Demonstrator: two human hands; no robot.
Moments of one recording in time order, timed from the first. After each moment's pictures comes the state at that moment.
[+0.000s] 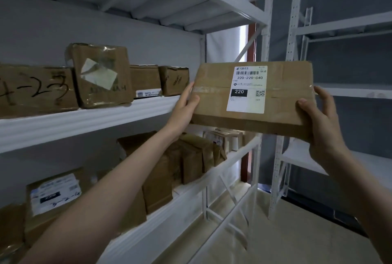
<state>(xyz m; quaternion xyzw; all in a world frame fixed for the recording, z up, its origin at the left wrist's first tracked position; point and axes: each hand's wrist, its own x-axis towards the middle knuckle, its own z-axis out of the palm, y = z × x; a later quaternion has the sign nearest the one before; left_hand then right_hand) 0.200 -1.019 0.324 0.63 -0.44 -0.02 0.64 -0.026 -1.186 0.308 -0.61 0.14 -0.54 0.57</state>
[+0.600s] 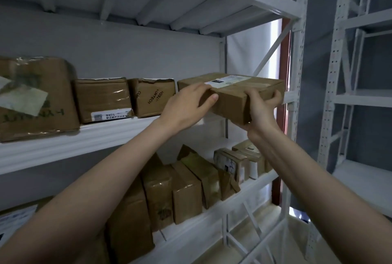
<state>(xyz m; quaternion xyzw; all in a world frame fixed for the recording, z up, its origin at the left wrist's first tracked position) 0.260 -1.121 0.376 0.80 -0.46 0.35 0.18 0.178 -1.266 0.352 -0.50 0.13 -0.42 0.75</state>
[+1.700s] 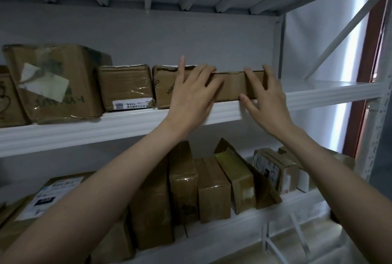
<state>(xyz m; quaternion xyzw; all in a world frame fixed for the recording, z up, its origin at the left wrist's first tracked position) 0.297 -1.103 0.357 0.74 -0.32 0.58 -0.06 0.284 -1.308 0.329 -0.87 -0.06 -0.48 0.12</state>
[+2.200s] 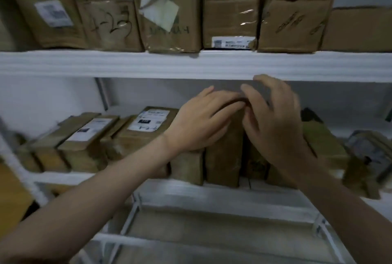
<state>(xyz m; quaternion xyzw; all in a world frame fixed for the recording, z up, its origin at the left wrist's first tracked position) 0.229 -0.942 0.240 0.82 -0.37 0.45 -0.05 0.241 -1.131 0.236 -0.73 -0.33 -0.58 0.13</state>
